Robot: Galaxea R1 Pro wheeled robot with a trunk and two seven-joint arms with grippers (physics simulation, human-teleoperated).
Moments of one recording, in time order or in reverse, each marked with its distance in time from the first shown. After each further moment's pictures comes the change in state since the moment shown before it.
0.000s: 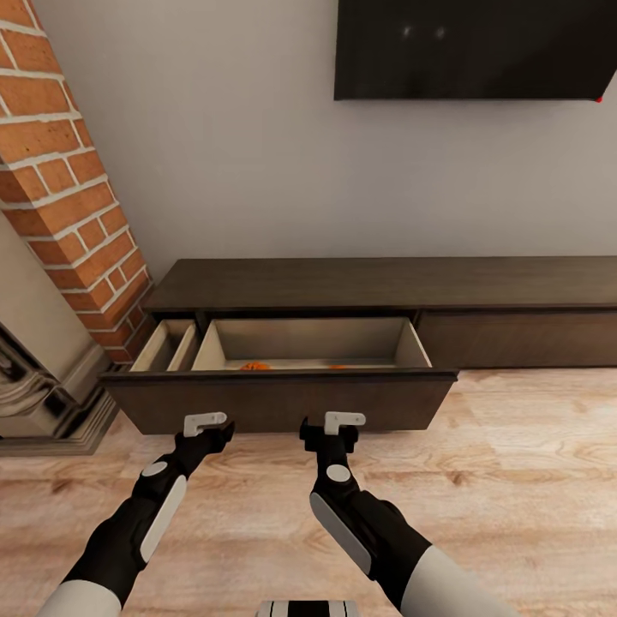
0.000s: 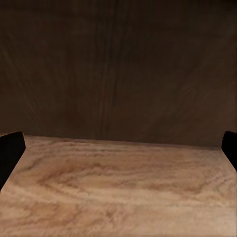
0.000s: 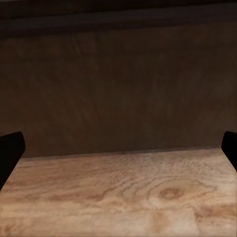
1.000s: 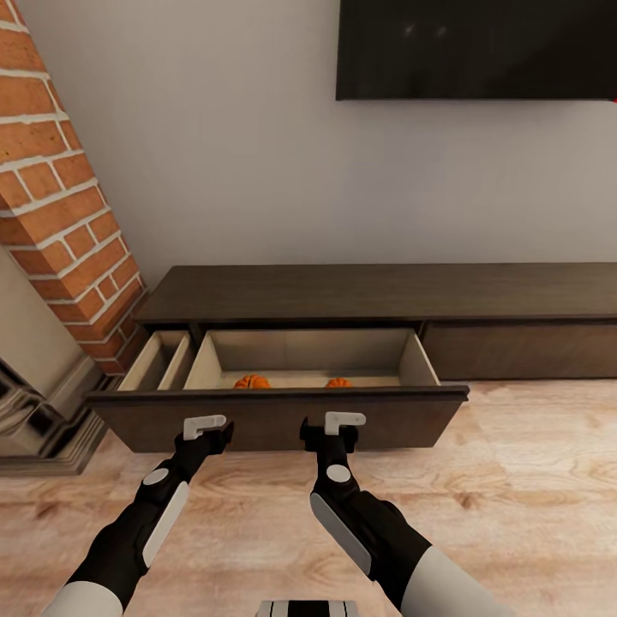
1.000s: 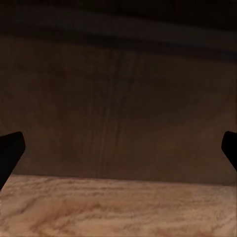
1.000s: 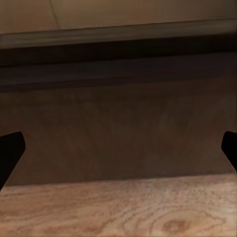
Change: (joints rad) left arm -0.001 -0.002 -0.008 0.059 -0.004 -0.113 -0.001; right arm 0.000 -0.001 0.000 -0.001 0.004 0.000 0.000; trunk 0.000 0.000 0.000
